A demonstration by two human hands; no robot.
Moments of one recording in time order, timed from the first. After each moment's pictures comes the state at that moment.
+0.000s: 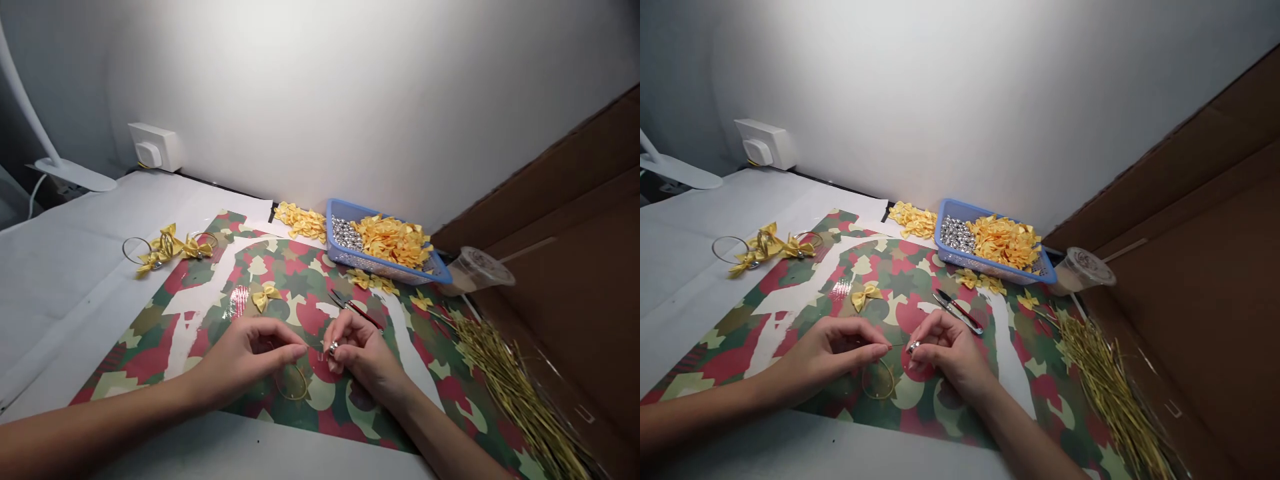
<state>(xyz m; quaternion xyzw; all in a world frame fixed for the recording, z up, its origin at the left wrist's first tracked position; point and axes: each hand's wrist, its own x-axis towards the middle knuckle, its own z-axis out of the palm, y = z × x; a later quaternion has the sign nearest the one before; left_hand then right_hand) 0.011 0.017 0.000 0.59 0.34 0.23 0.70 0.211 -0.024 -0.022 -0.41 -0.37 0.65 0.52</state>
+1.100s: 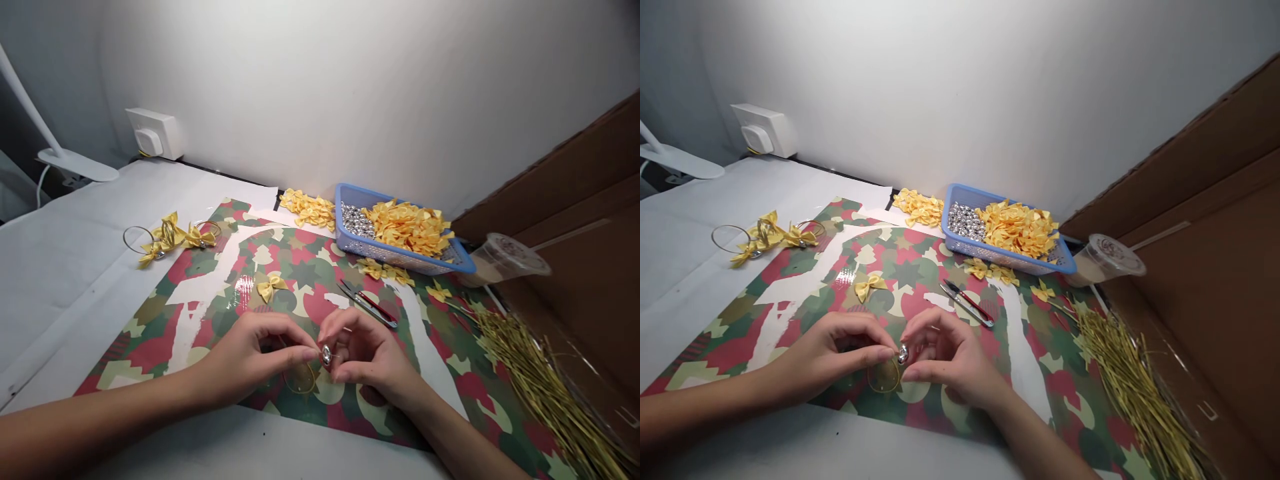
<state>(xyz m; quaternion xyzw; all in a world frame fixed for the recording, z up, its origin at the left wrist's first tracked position) 0.015 0.015 -0.002 0.65 0.31 0.22 0.65 0.211 -0.032 -0.023 -0.36 -0.45 0.64 0.50</state>
